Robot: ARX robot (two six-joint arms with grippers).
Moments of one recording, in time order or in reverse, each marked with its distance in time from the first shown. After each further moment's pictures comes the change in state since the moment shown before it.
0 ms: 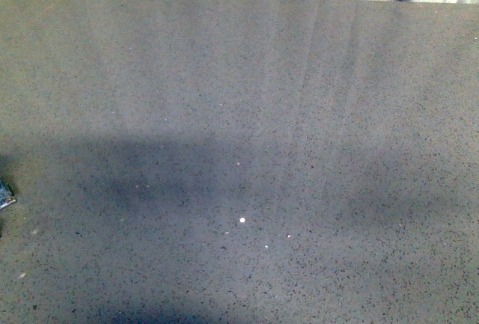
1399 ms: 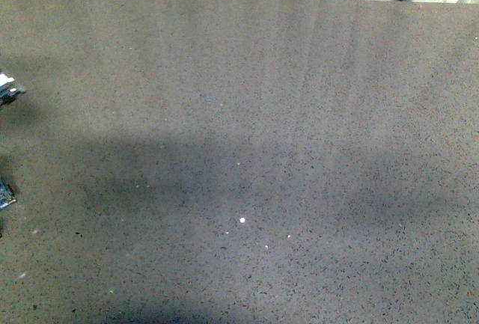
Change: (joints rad) left arm -0.552 -0.214 0.074 0.072 -0.107 -0.211; right arm 0.000 0.000 0.000 0.000 0.000 0.000
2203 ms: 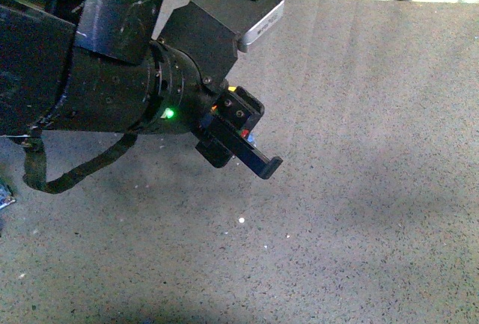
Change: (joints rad) left arm -0.457 0.458 0.144 0.277 -0.157 -0.063; right arm 0.000 0.000 0.000 0.000 0.000 0.000
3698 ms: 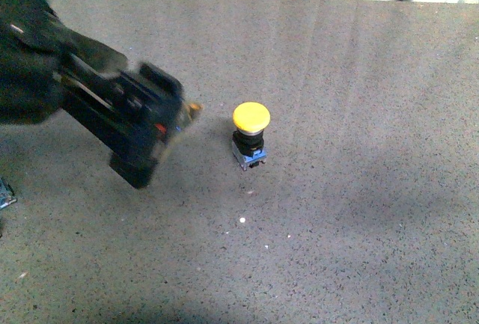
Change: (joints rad) left arm 0.195 -0.408 -0.253 -0.042 0.224 -0.081; right arm 0.000 0.000 0.000 0.000 0.000 0.000
